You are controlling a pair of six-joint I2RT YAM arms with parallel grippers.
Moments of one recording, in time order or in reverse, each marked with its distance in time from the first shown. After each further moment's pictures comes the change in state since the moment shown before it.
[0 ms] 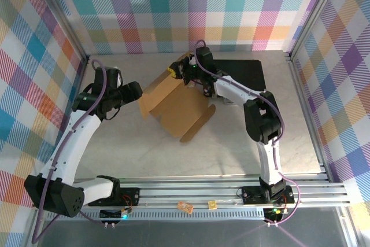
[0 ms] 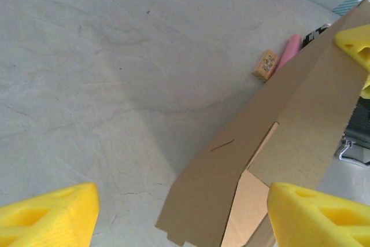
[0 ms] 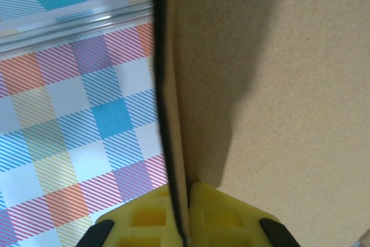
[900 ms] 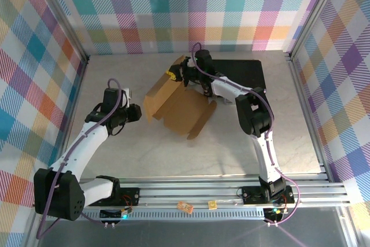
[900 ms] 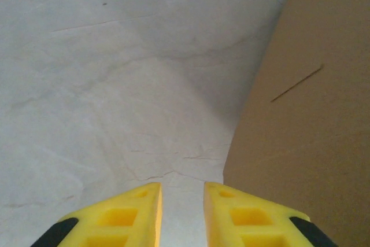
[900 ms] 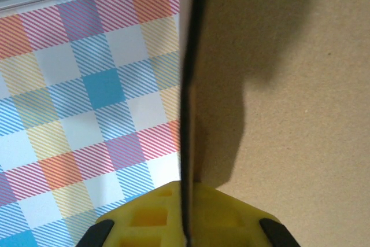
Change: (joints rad) left arm 0.045 -0.040 -0.434 0.337 0.148 0.204; right arm -0.036 0.164 0.071 0.143 -0.203 -0.011
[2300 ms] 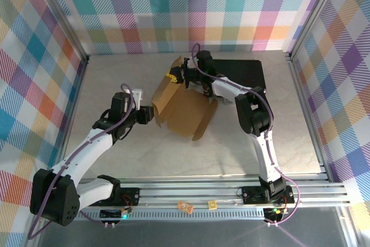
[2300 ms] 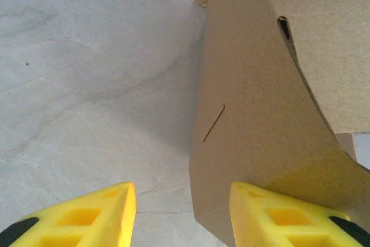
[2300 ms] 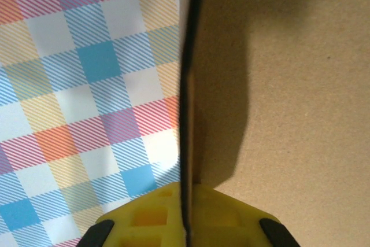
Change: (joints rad) left arm -0.139 -0.040 -0.104 0.223 -0.007 0.098; right arm -0.011 0.023 -0.006 0.028 -0.115 -0.045
